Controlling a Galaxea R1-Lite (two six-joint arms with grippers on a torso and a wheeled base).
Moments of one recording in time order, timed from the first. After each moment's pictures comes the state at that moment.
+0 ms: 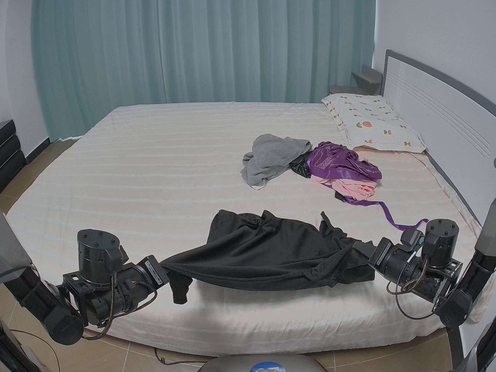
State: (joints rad) left arm -0.45 1.79 -0.27 -1.01 0.07 -0.88; right arm 0.39 1.94 -0.21 -1.42 0.06 0.83
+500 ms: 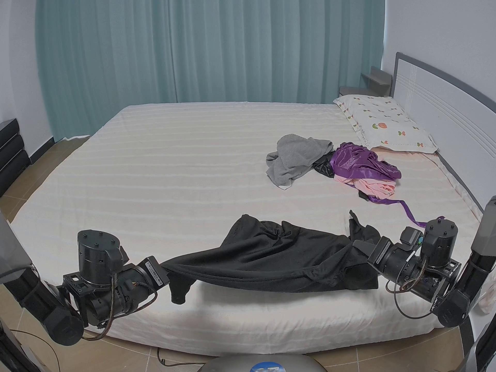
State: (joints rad) left arm -0.45 1.79 -0.27 -1.01 0.07 -0.88; right arm 0.39 1.96 -0.21 -1.46 0.06 0.83
